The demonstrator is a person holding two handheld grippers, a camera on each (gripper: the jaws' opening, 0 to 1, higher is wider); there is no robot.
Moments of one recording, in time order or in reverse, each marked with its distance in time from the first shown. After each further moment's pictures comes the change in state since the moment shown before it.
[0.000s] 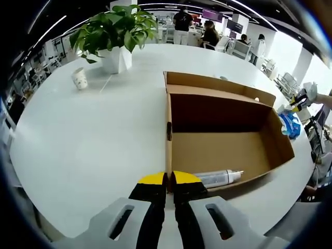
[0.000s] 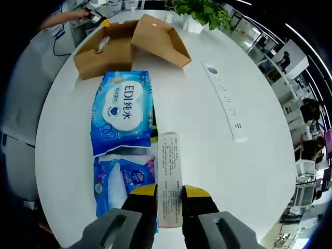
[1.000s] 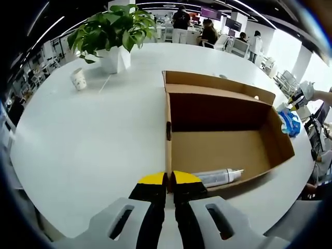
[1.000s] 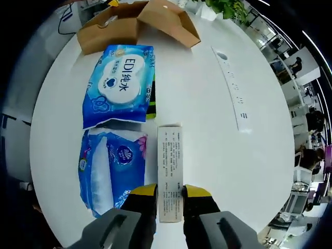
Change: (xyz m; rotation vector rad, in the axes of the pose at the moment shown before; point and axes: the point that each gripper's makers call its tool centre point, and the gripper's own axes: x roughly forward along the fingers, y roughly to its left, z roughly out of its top) left arm 0.003 0.001 0.000 0.012 0.012 -0.002; right arm 0.007 -0.008 -0.025 -0.101 0.124 0.003
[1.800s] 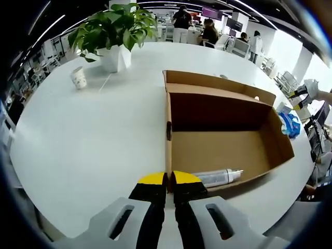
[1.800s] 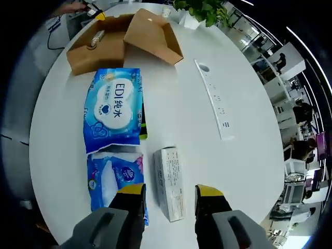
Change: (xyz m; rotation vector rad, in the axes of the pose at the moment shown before) left arm 0.001 0.002 0.001 -0.008 0.007 0.000; right arm -0.038 -0.009 0.031 0.099 -0.088 -0.100
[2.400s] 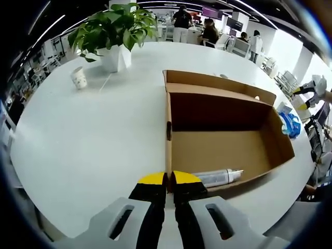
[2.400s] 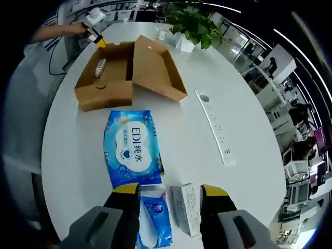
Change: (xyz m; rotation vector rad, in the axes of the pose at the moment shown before) left arm -0.002 -0.002 -0.001 -0.002 0.000 0.003; right arm -0.031 0.039 0.073 0.072 -0.163 0.015
